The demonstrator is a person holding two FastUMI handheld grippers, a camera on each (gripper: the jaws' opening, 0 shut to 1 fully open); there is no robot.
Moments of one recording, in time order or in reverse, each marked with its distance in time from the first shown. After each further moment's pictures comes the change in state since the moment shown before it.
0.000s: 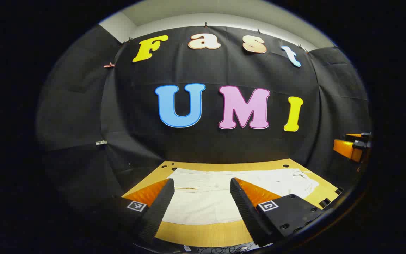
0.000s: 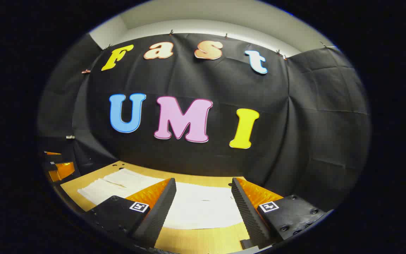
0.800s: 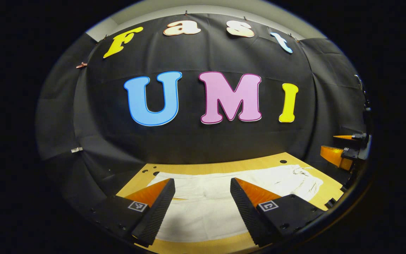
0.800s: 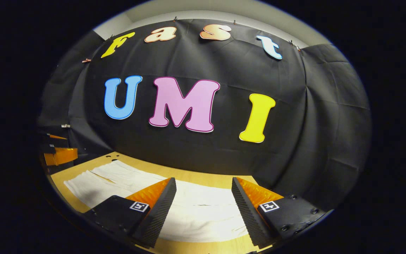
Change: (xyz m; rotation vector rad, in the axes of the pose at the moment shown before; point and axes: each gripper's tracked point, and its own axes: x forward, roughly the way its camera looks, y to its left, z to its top) left arm 0.127 -0.062 -0.004 0.113 0.069 -0.118; right arm 0.129 -0.039 -0.042 -0.063 0.030 0.011
